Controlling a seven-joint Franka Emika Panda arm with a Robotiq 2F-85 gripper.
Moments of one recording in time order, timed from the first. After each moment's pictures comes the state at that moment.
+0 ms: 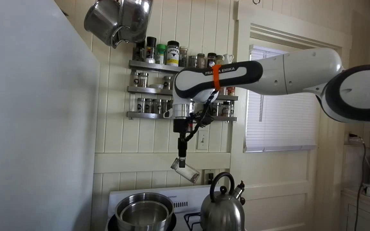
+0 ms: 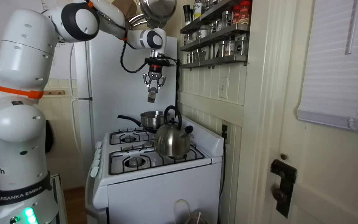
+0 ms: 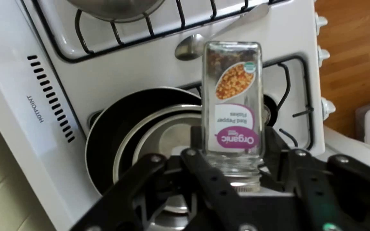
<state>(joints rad) 0.21 0.27 0.16 -1.42 0.02 1.59 -0.65</state>
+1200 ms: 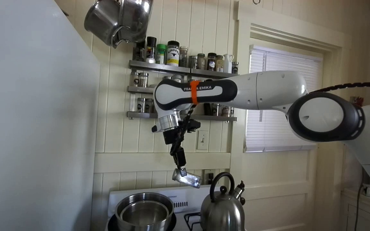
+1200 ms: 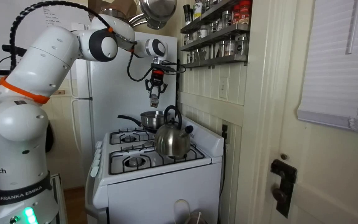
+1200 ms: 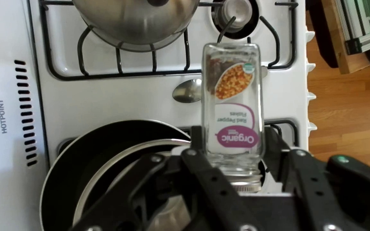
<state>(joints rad) 0.27 0.54 0.20 -1.09 -0.17 1.29 -0.79</state>
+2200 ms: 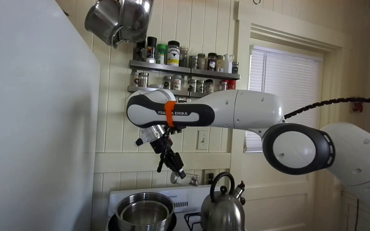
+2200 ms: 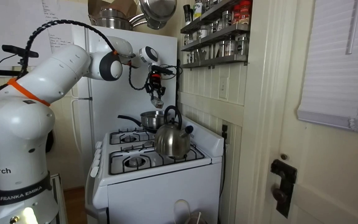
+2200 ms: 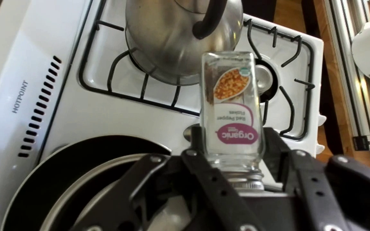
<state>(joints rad) 0.45 0.80 0.16 -0.72 -0.48 1.06 -1.08</state>
